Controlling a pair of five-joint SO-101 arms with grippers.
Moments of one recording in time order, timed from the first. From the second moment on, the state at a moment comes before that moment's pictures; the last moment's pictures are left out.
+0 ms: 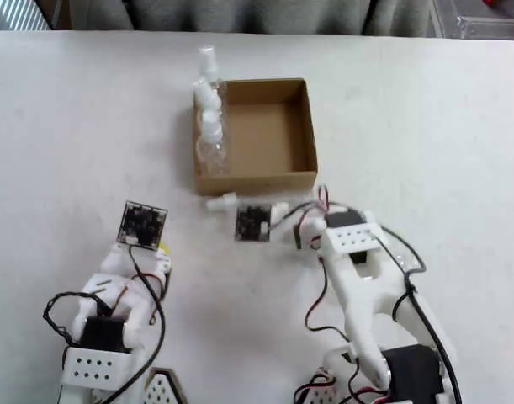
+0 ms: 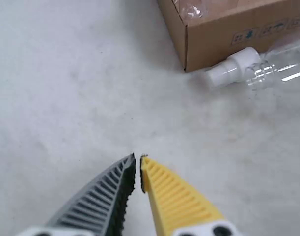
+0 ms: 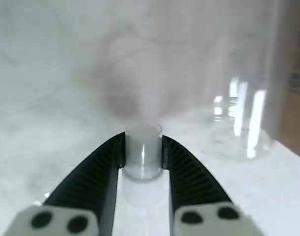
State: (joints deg) left arm -0.7 -91.9 97.6 47.9 -5.8; right arm -13.8 -18.3 50.2 47.5 77.1
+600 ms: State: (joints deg) left arm -4.0 -91.9 97.6 47.6 -5.8; right arm -16.7 -19.7 22.7 65.2 22.5
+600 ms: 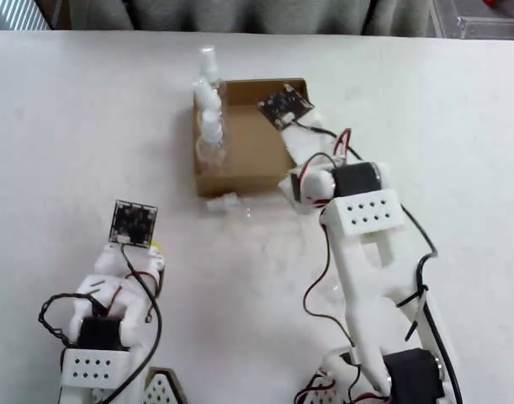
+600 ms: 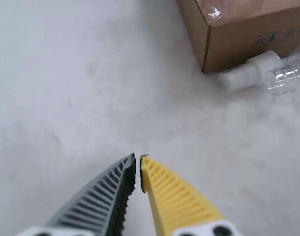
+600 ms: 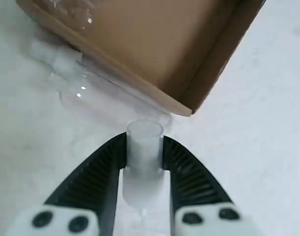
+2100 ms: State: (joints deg) left arm -5.6 -91.9 97.6 47.0 -5.8; right arm -39.6 -19.6 42.1 41.8 -0.4
